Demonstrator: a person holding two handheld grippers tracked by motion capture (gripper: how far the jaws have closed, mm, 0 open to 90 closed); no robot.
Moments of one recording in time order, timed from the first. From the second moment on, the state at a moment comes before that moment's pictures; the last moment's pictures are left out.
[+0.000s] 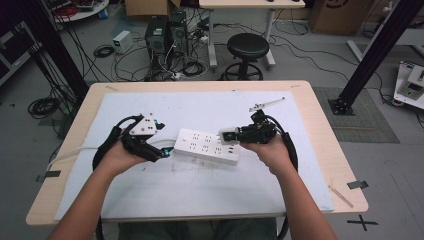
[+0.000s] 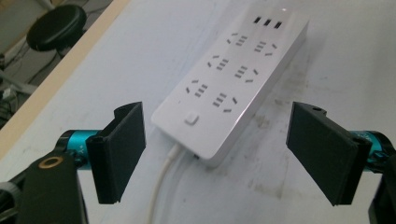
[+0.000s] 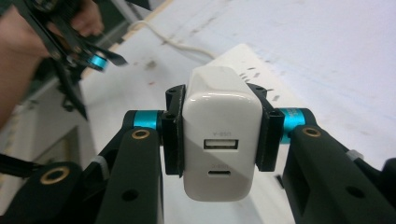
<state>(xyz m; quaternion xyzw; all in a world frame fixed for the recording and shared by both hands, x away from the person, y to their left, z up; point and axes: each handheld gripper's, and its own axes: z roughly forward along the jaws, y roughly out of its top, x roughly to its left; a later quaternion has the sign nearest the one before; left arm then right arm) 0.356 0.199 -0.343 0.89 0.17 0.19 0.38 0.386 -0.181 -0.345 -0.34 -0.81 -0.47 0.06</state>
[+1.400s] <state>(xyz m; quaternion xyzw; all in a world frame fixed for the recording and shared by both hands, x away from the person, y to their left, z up) 0.384 0.264 -0.336 0.91 0.24 0.15 0.29 0.441 -0.160 -0.300 -0.26 -0.91 -0.32 -0.02</state>
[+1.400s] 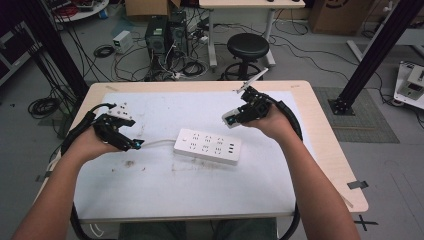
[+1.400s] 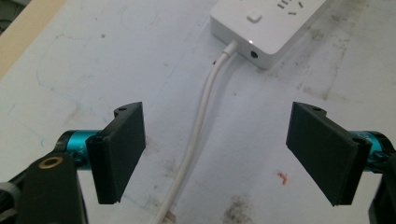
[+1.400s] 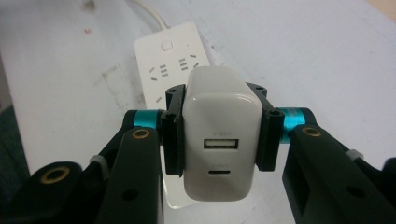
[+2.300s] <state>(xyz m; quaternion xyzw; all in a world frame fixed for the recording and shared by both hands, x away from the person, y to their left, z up) 0.376 0.275 -0.339 0.92 0.24 0.15 0.28 0.467 -0.095 -0.340 -0.14 -0.98 -0.13 0.03</state>
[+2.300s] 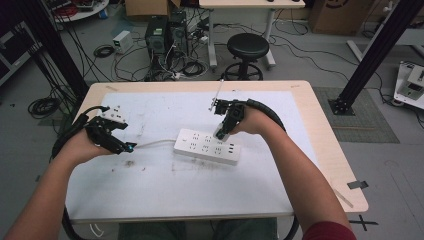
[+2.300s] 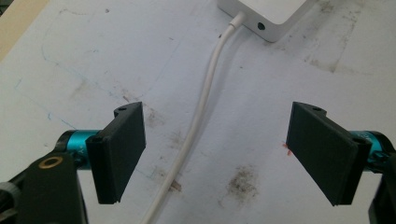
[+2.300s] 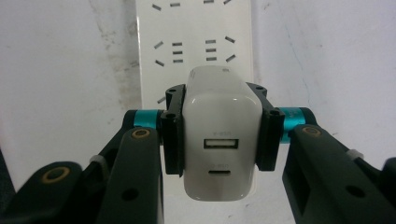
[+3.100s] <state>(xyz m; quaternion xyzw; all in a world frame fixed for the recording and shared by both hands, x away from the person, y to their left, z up) 0.378 0.271 -0.345 0.92 0.24 0.15 0.27 0.465 -0.073 -0.354 -0.09 -0.99 -0.06 0.00</state>
